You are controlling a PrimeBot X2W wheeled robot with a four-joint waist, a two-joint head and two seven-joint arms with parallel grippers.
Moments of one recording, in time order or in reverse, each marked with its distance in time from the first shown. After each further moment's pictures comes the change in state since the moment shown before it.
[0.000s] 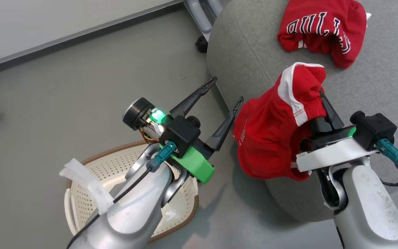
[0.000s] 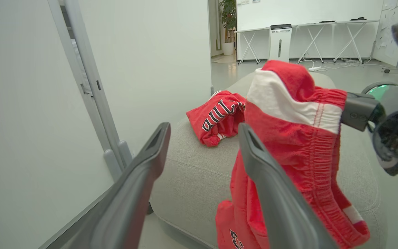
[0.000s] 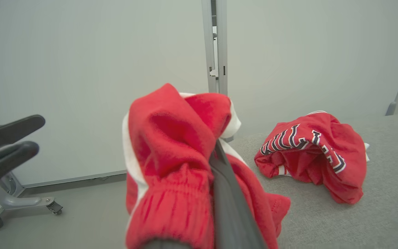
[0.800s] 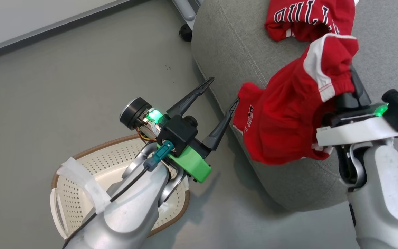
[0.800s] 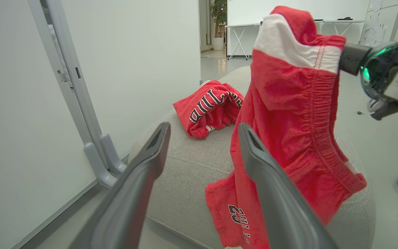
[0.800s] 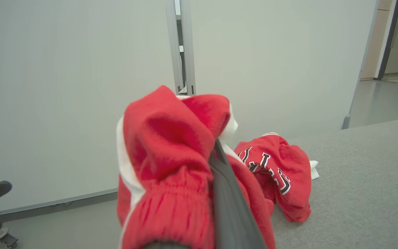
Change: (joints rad) left arm -0.007 0.017 -0.011 0.007 -0.008 0.000 0.000; right arm -0.063 0.000 -0.101 -0.034 0.000 0.000 0.000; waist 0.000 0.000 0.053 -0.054
